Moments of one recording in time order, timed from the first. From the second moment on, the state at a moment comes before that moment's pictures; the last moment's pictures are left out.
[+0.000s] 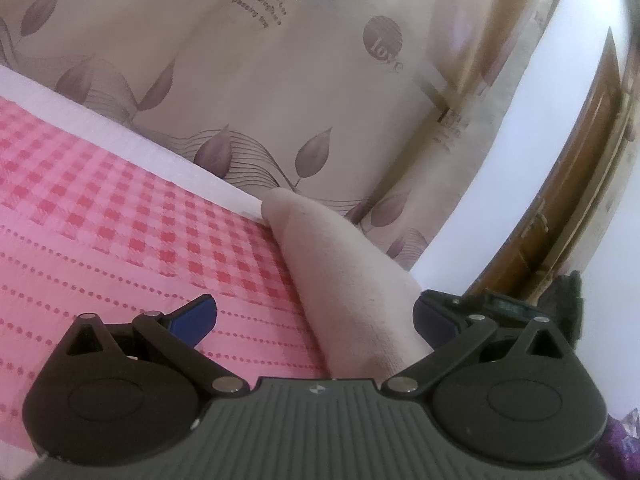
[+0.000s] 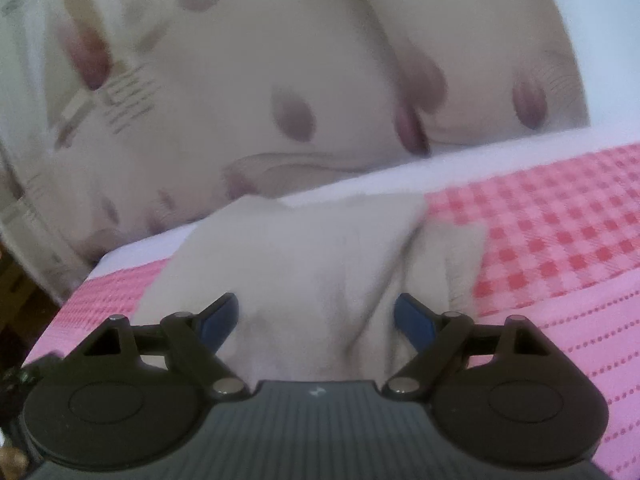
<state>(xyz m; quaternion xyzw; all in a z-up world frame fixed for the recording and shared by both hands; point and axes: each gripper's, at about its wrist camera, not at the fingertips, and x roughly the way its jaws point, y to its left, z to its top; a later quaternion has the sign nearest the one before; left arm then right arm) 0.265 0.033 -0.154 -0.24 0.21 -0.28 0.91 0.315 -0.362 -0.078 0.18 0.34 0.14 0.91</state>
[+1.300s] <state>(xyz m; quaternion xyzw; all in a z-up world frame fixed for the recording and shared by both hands) 0.271 0.034 -0.156 -0.26 0.23 -0.25 0.90 0.308 -0.407 -0.102 0.17 0.32 0.13 0.92</state>
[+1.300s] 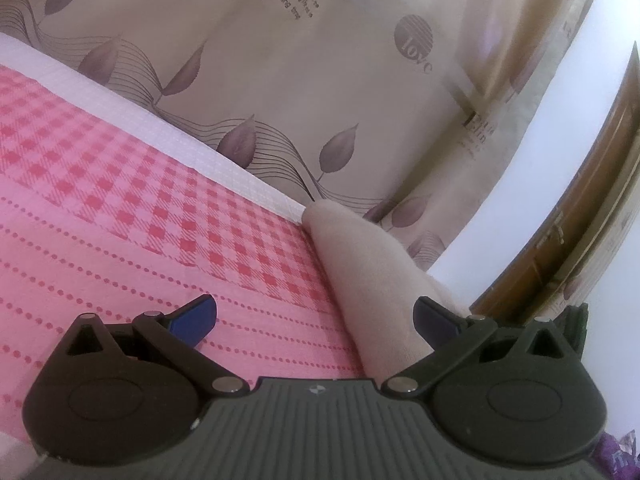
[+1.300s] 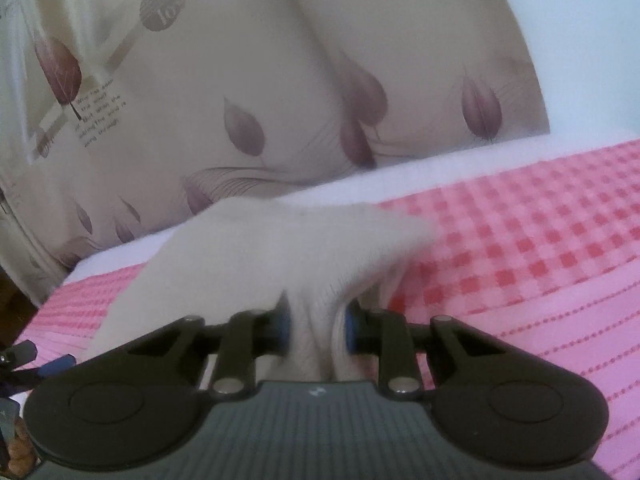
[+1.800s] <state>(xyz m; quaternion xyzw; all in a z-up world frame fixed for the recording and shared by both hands) 0.228 -0.029 -0.138 -0.10 0.24 -0.32 0.91 0.317 -0.397 -0.096 0.23 0.29 0.13 0.92</state>
